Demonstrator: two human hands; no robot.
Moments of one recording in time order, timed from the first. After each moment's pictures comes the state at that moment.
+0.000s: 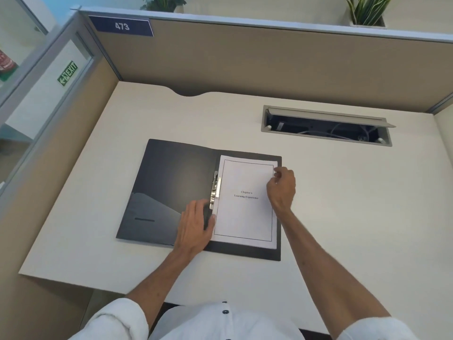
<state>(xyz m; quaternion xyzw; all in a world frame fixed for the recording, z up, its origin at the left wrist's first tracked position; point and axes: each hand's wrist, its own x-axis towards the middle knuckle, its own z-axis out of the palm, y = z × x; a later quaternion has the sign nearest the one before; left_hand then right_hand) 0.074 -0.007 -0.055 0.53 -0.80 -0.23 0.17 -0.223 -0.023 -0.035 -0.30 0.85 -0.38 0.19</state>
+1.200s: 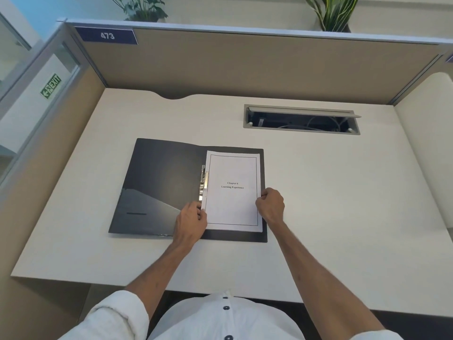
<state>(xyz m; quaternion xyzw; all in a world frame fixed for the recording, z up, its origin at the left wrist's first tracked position) 0.057 0.013 -0.042 0.60 -0.73 -0.29 0.14 -0.201 0.065 -0.023 -0.28 0.88 -0.25 0.29</state>
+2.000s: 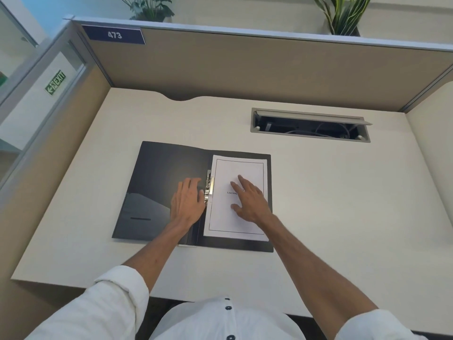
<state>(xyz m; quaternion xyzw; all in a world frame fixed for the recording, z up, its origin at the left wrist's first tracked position) 0.056 -0.063 -0.021 0.54 -0.81 -0.17 0.16 -0.171 0.011 -0.028 -0.65 0.73 -0.02 0.23</state>
